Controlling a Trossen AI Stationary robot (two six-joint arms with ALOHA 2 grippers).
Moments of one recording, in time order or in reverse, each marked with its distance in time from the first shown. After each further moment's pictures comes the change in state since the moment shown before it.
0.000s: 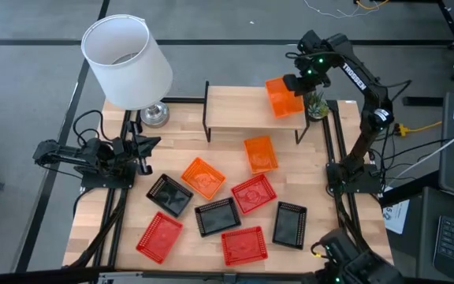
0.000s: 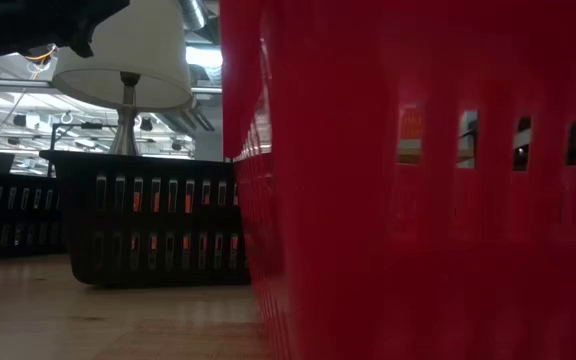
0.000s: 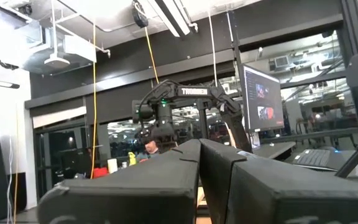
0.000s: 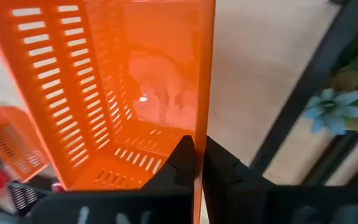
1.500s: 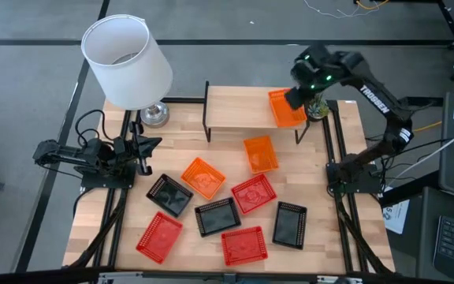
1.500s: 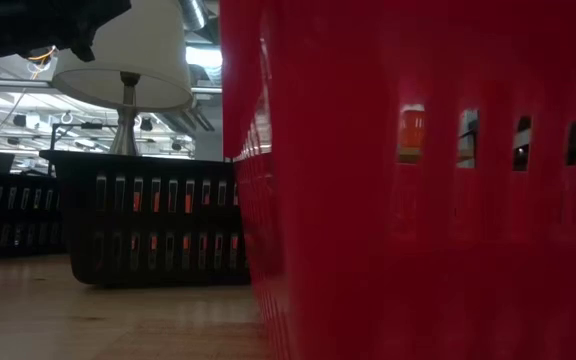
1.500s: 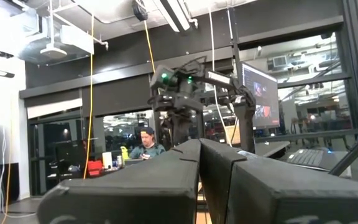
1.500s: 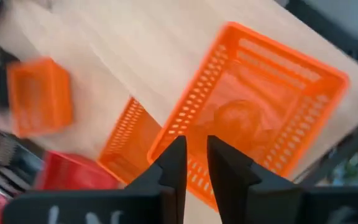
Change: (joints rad) left arm 0.000 0.000 0.000 -0.020 -0.003 -0.049; right arm 0.267 -0.272 -0.145 0.204 0.088 -0.180
